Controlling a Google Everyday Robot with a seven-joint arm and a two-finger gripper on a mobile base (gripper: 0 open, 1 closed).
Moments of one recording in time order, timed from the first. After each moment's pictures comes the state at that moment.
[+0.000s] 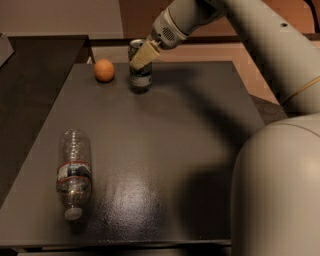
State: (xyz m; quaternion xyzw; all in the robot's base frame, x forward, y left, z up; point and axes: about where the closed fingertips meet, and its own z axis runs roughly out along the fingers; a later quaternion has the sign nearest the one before) arm 0.702 0.039 0.937 -0.56 0.73 0.22 0.32
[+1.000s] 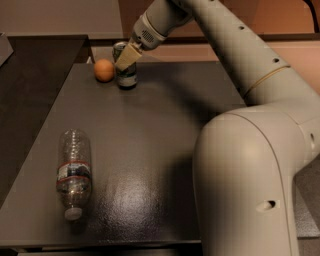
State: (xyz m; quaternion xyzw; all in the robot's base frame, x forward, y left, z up) arm 0.733 0.093 0.917 -0.58 0.72 0.21 0.31
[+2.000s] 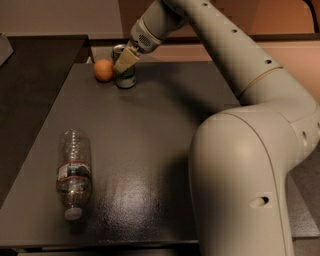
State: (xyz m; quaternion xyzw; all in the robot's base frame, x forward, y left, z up) arm 0.740 0.102 0.903 -0.59 0.72 0.21 0.31
